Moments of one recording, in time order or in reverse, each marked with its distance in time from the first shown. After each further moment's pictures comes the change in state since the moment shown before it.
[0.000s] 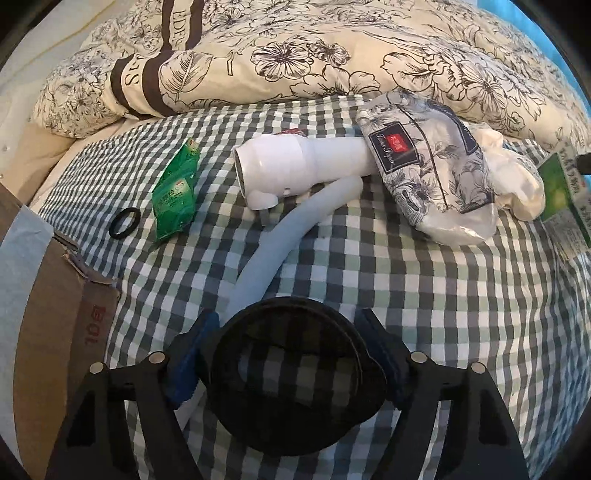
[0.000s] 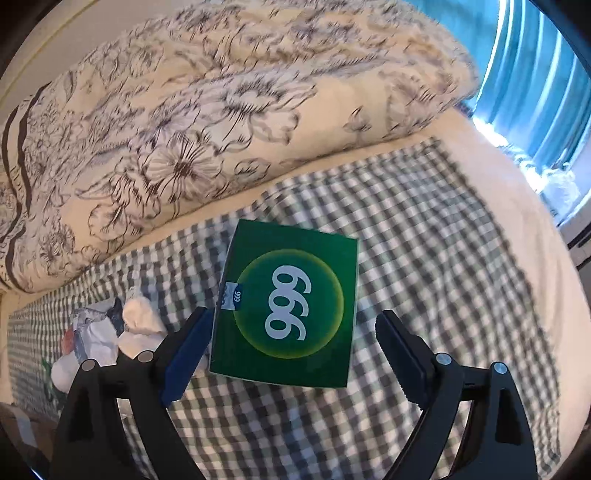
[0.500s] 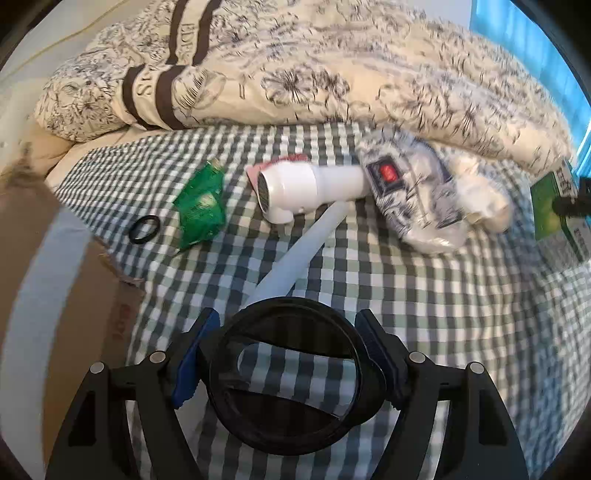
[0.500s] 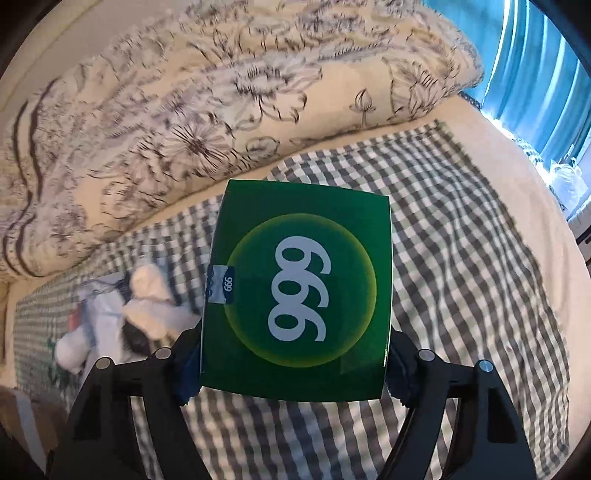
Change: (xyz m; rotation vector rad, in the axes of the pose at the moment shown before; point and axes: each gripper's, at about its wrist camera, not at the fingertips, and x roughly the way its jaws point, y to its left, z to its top) left arm -0.040 0.026 -0.005 -0.021 -0.064 -0.087; right arm -0.017 -0.013 -0.030 -0.004 -0.009 0.047
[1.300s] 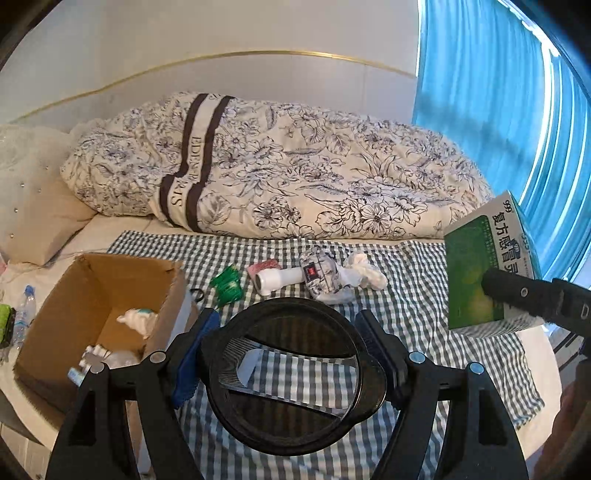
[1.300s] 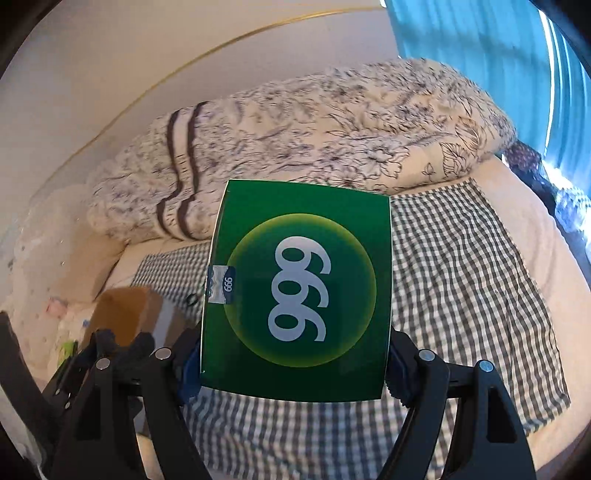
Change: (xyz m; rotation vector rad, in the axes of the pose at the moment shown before) left arm -0.236 0.019 -0.039 0.023 -0.319 -0.111; right arm -0.240 0.039 -0.129 -0.168 -0.182 0.336
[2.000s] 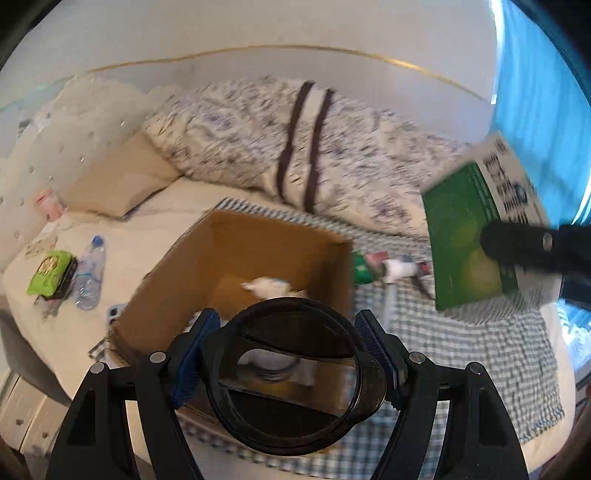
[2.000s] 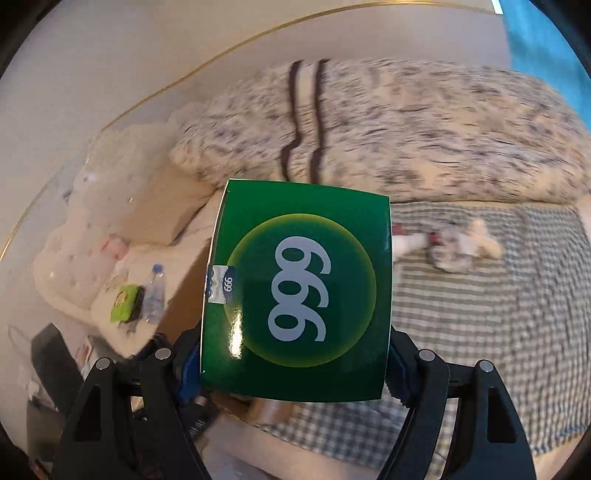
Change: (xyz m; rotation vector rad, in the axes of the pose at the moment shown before) left arm -0.035 0.191 -0.038 -0.184 0.046 0.176; right arm 0.030 0.217 -0.038 -0.206 0.133 0.235
